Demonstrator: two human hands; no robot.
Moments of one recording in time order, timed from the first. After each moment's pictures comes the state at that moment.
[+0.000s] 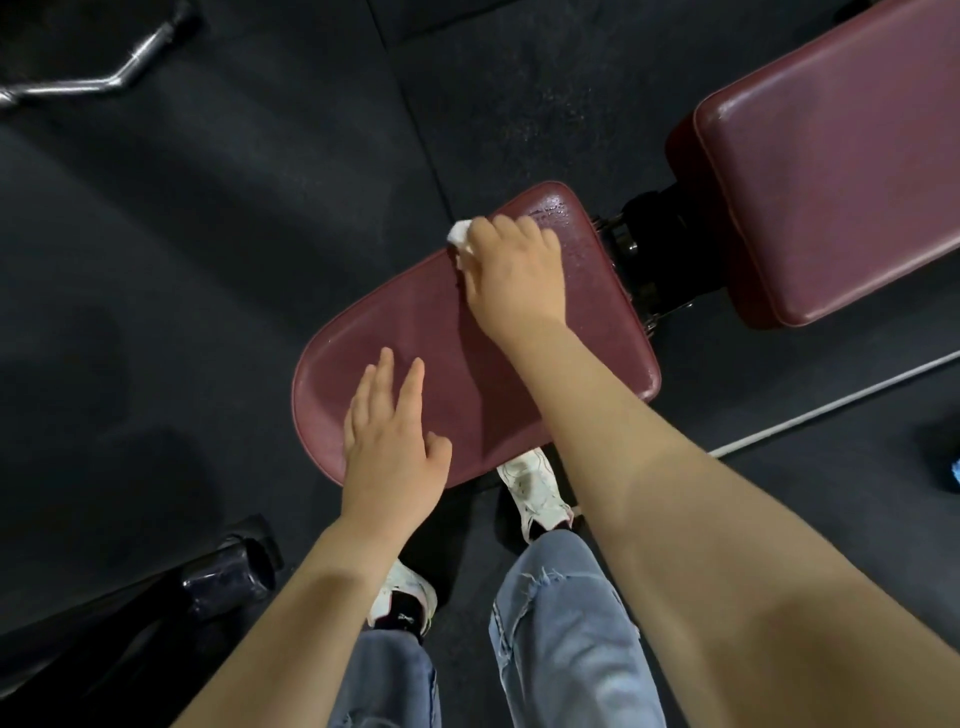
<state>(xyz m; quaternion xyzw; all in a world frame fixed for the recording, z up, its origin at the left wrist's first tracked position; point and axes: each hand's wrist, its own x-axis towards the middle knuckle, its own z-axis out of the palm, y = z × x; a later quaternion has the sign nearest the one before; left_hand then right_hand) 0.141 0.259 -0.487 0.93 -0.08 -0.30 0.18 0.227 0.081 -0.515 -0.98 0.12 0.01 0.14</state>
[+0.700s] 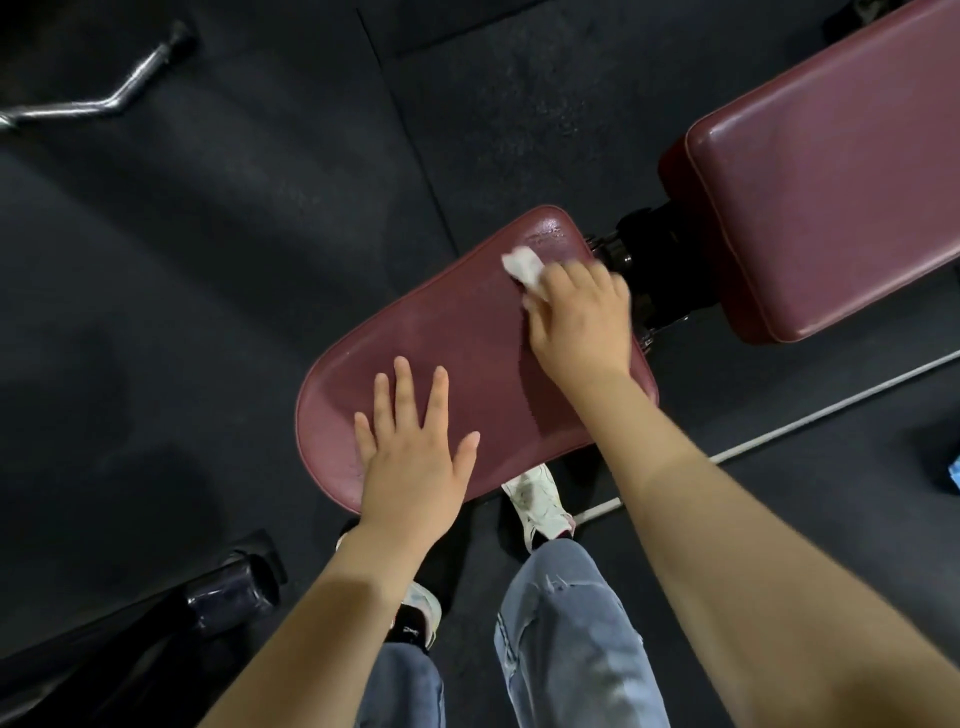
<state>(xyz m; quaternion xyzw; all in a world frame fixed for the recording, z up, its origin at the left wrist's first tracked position) 0.150 0.242 -0.487 0.93 -0.16 -0.34 0.06 0.184 0.033 -0.512 -0.98 0.16 -0.01 0.12</state>
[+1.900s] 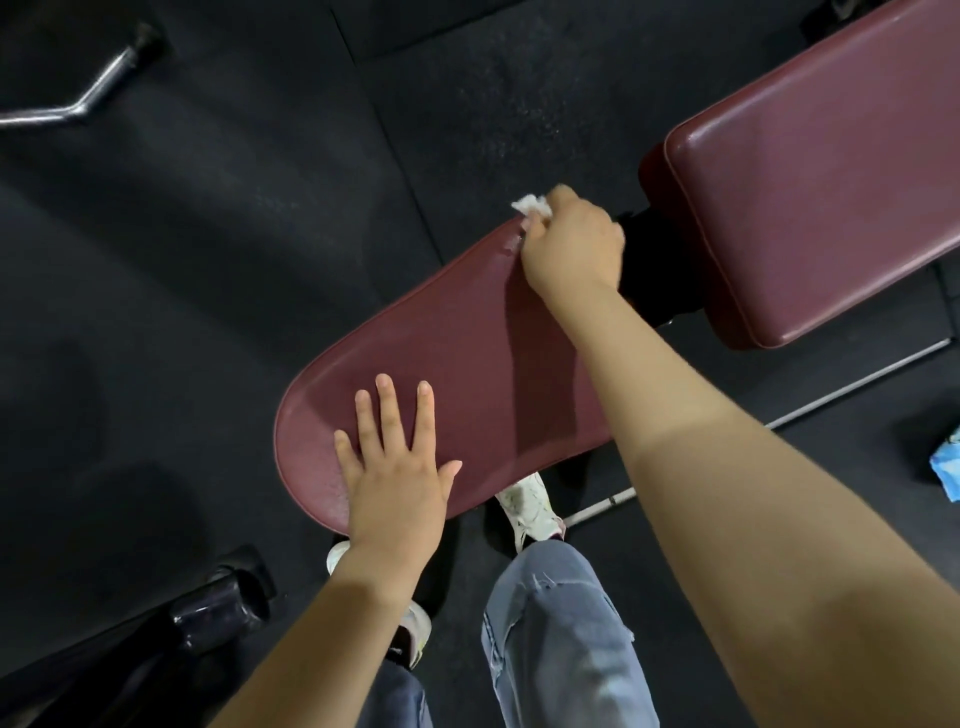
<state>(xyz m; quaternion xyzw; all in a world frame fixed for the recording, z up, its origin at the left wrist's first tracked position) 0.140 0.244 -0.507 0.94 -0.19 -0.28 -0.01 0.268 -0.001 -0.518 -0.93 0.32 0.09 0.16</state>
